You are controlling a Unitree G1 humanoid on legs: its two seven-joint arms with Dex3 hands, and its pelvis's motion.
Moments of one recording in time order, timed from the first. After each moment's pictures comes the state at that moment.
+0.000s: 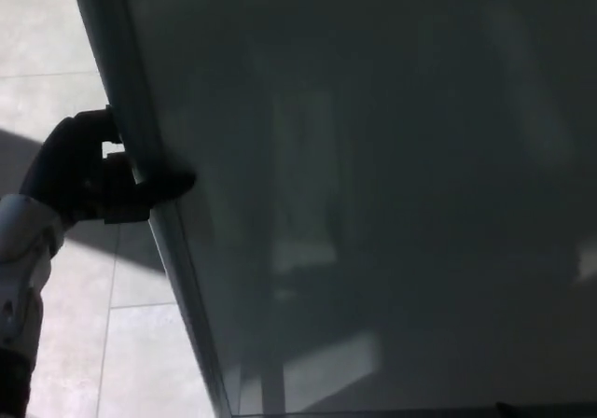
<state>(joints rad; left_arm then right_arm) -0.51 0.40 0.16 0.52 -0.09 -0.01 -0.42 0.13 -0.20 0.02 1.08 -0.21 -1.05 -0.17</state>
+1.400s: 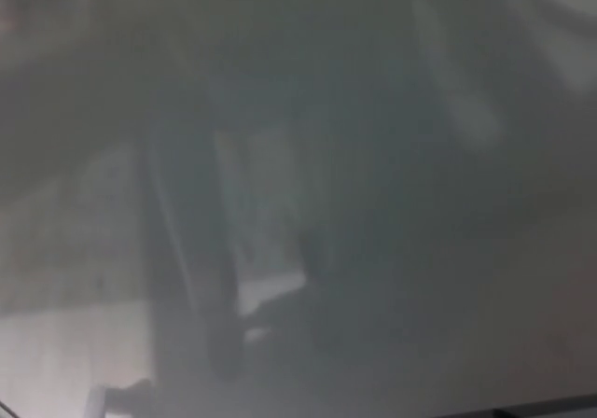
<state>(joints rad) -0.44 0.99 0.41 1.01 -0.16 -0.01 -0.74 0.15 -0.20 0.03 1.07 -0.21 -1.06 -0.17</state>
